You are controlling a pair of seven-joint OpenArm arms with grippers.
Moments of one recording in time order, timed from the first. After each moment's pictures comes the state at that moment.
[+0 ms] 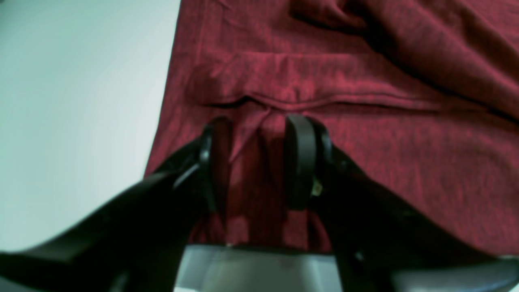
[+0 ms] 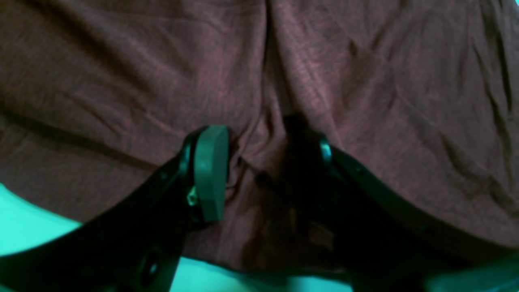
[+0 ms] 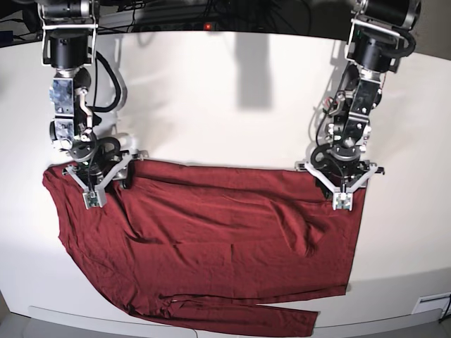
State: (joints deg) left arm -9.5 -7.7 13.4 56.4 -4.2 8.7 10.9; right arm 7.6 17.8 6.4 62.3 5.6 25.2 -24.1
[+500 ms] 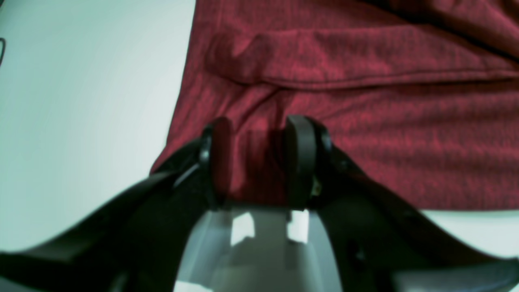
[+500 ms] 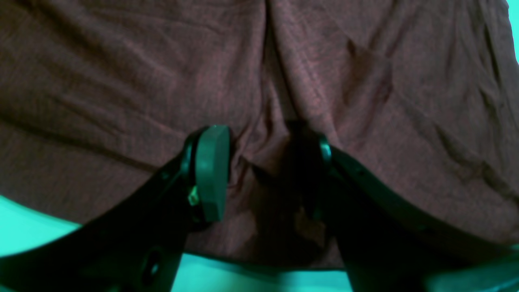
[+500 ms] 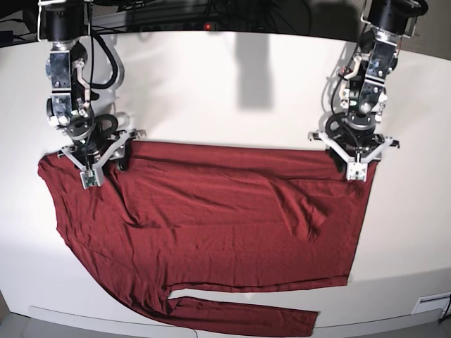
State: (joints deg) left arm 3.0 -12.8 13.2 71.3 -4.1 9.0 15.7; right arm -3.3 19.4 6.5 72.0 6.9 25.1 -26.0
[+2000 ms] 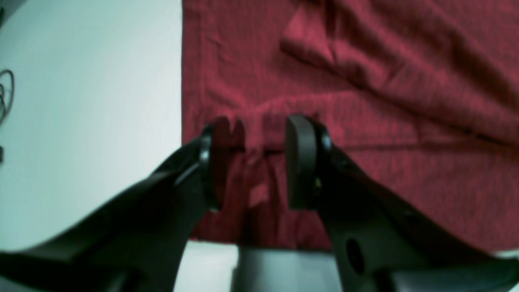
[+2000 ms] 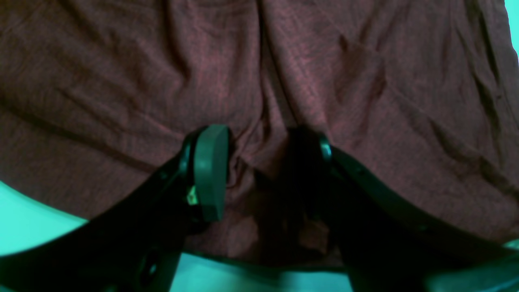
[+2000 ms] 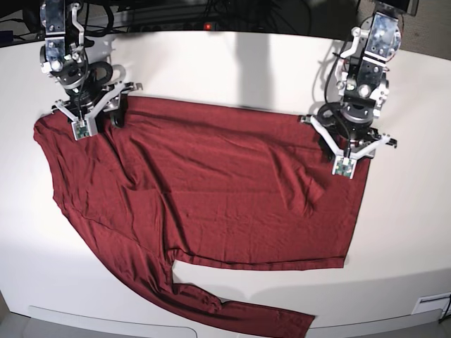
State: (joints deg) left arm 9.0 -13.7 13.6 93.1 3.4 7.9 31.4; right arm -21.7 19.5 11.5 85.2 8.4 25.1 -24.8
